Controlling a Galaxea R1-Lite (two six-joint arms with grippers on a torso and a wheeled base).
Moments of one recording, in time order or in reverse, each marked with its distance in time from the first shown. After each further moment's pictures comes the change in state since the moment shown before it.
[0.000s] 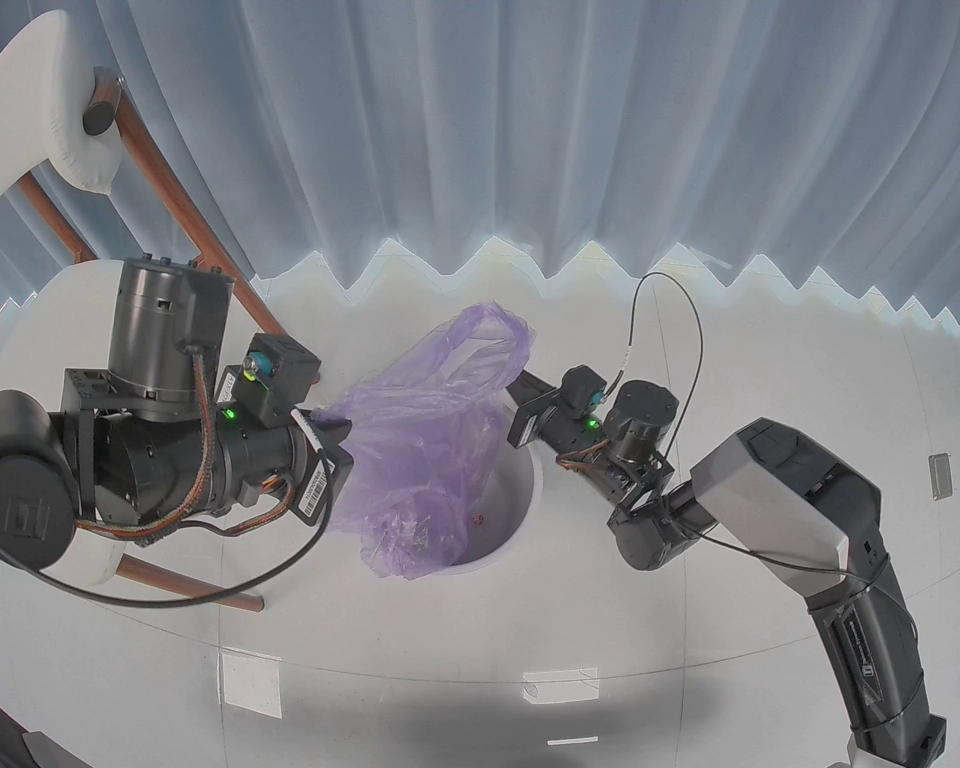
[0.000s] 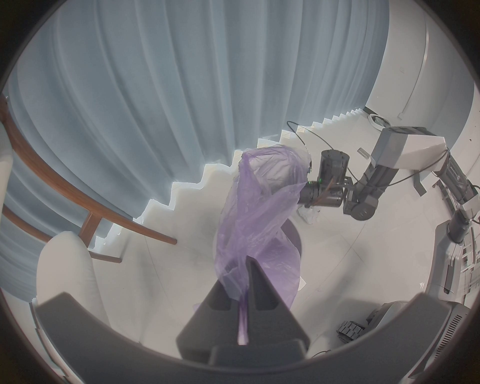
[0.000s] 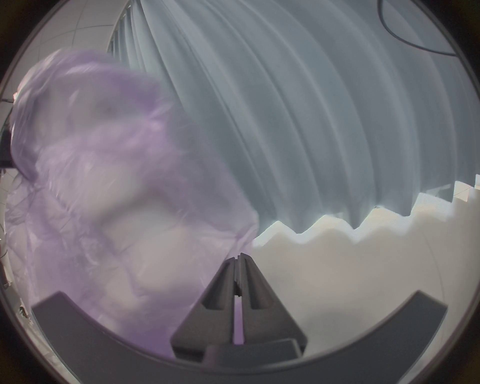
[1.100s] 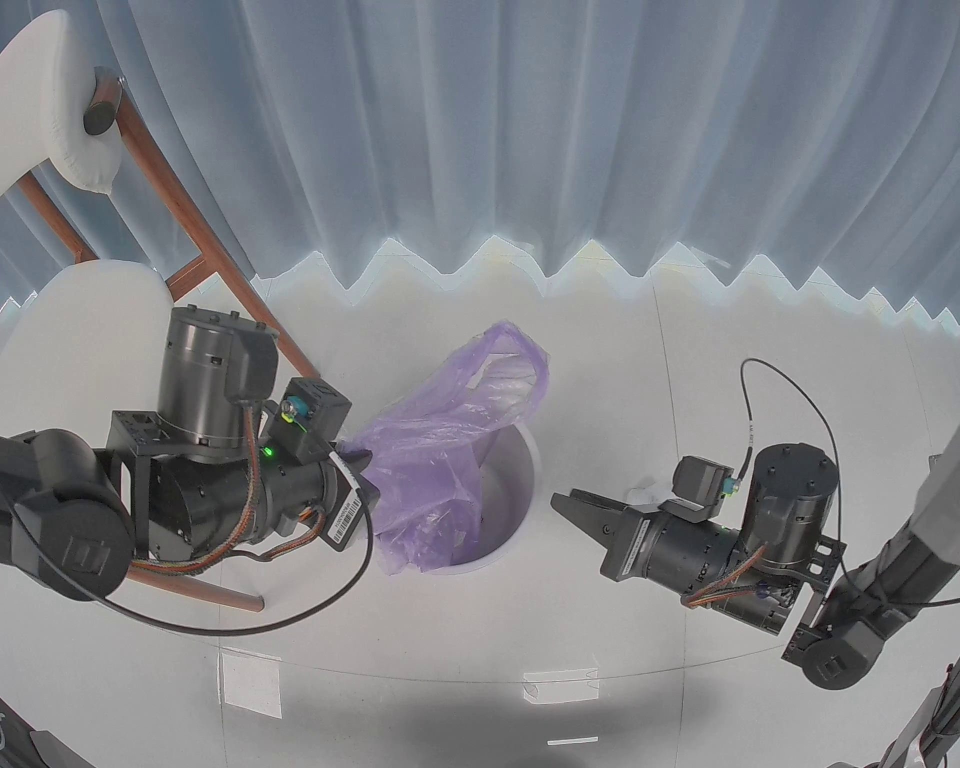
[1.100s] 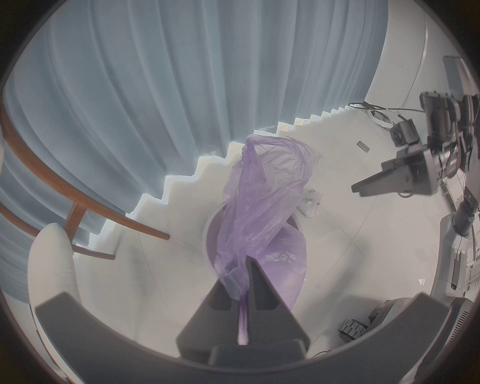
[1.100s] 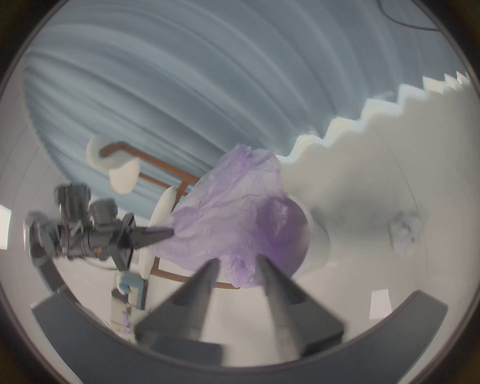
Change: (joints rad) left arm -0.008 0.076 0.081 -0.127 0.003 -0.001; right arm 0.183 -0.719 1.058 0.053 -0.112 0.424
